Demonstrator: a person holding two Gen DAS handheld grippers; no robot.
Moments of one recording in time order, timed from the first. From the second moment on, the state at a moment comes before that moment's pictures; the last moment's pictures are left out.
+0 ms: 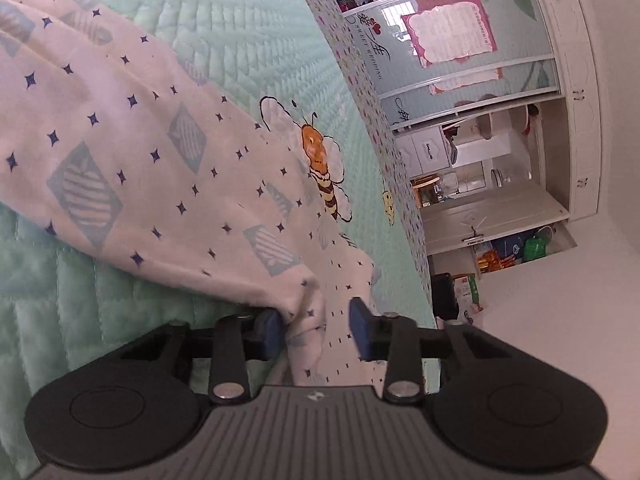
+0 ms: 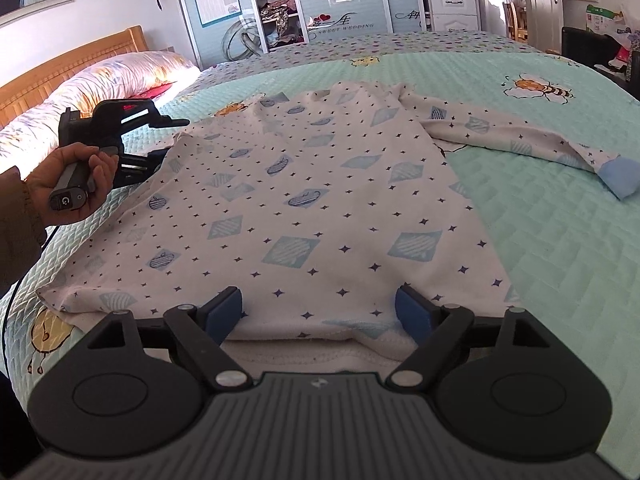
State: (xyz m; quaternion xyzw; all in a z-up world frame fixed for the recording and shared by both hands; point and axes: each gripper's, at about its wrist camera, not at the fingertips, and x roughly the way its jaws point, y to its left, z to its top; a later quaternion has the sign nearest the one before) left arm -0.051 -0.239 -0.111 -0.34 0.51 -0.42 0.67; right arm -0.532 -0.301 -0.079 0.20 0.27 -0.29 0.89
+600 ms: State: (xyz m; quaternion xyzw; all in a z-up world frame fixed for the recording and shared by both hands) left arm -0.027 -0.260 -0.047 -0.11 0.40 -0.45 0.79; right arm -0.524 -0.299 -0.055 0.19 0.28 -0.26 0.90
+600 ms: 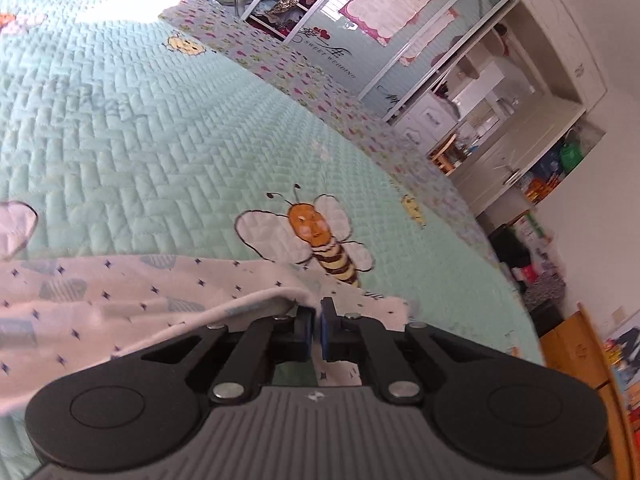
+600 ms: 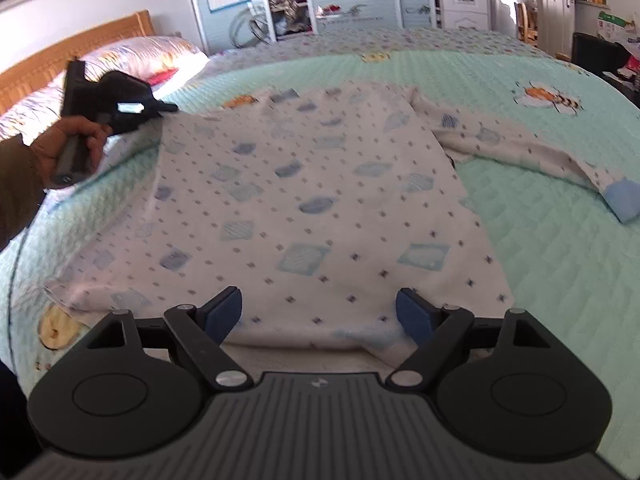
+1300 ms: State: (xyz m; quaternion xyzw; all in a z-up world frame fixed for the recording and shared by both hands) left arm -0.007 -0.266 -0.066 0.00 0.39 -0.44 0.81; right arm -0.413 -0.266 -0.024 0.21 0.25 -0.01 0.95
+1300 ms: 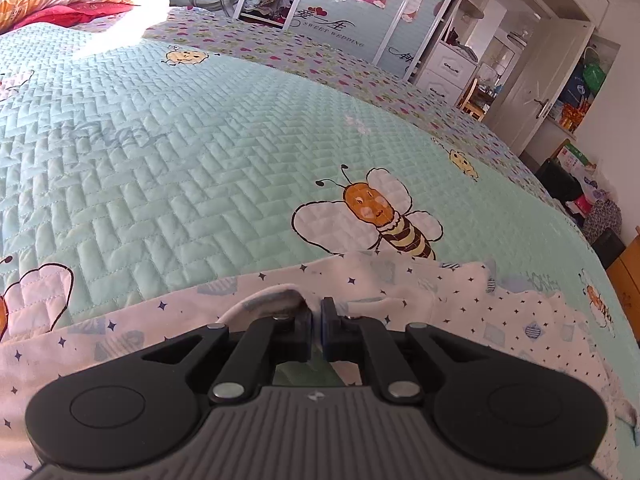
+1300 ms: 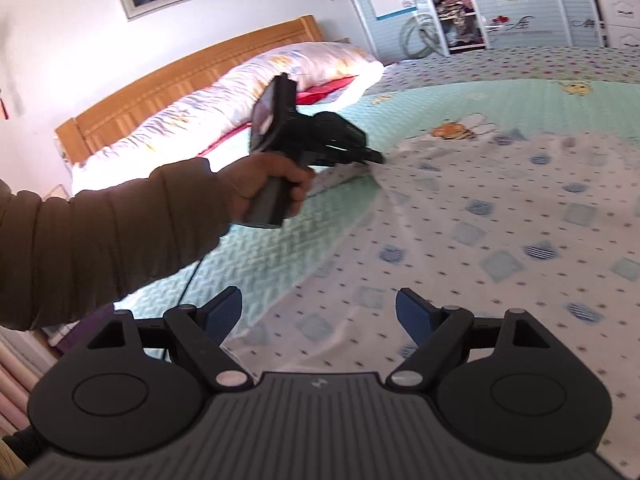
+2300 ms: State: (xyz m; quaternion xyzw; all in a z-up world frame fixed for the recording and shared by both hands) left arm 0.003 -0.260 -0.064 0.02 0.43 -0.48 0.77; right arm -0.335 -0.246 -0.046 0.32 0.26 0.05 0.91
